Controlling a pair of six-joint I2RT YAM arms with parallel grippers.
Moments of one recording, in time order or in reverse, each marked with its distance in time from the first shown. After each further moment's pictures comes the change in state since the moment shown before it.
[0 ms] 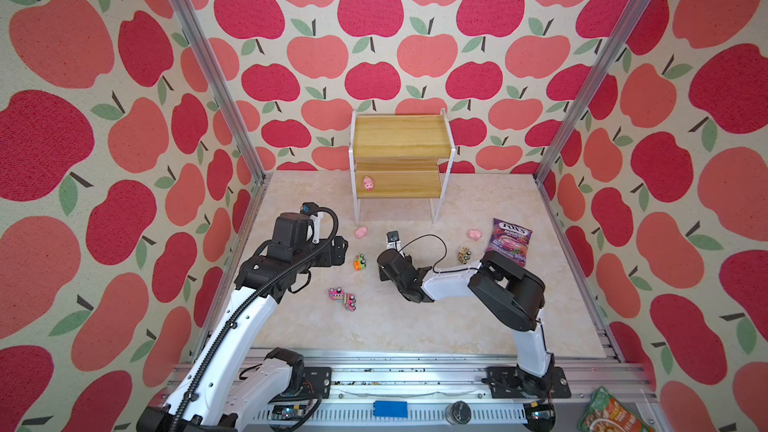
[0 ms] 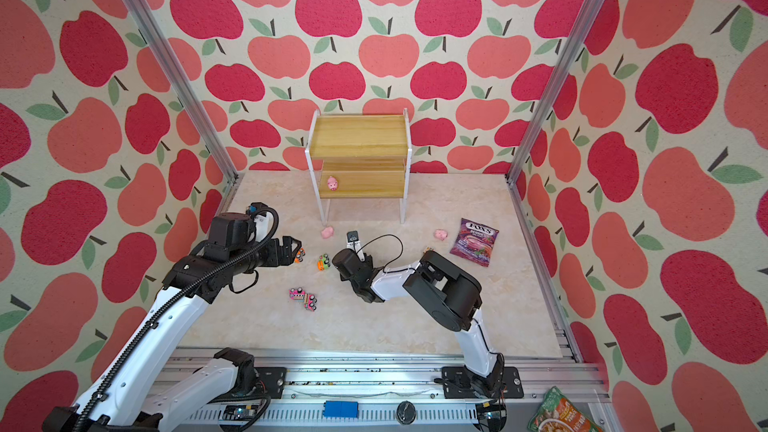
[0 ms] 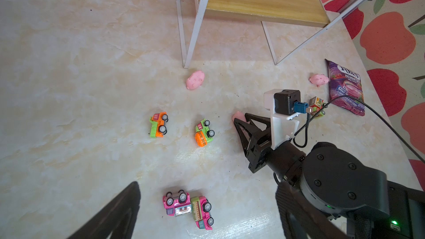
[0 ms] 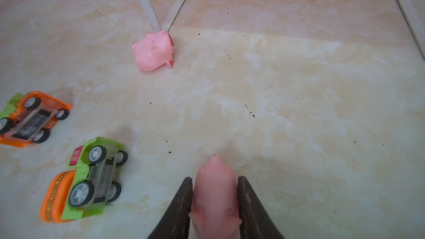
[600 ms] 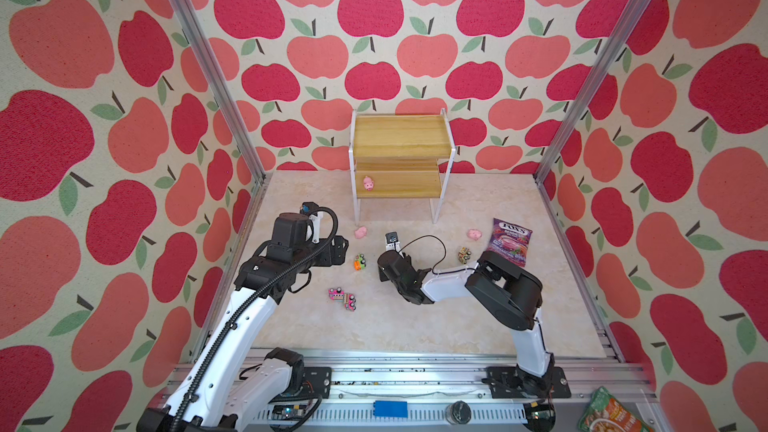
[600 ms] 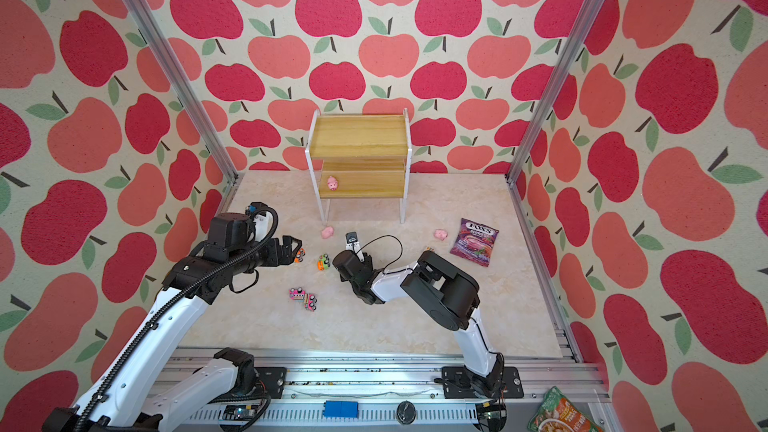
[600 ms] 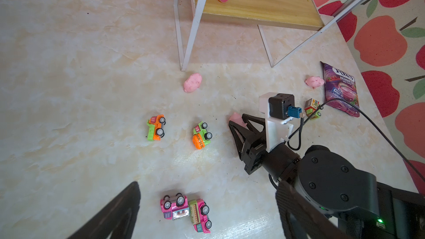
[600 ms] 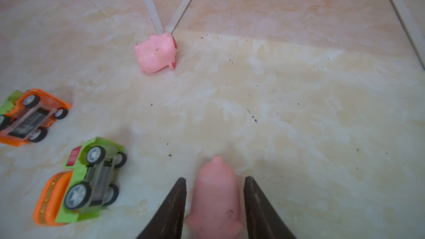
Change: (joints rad) left arm 0.004 -0.005 -0.008 0.018 0.015 0.000; right arm 0.003 0.013 -0.013 0.046 0.008 -0.042
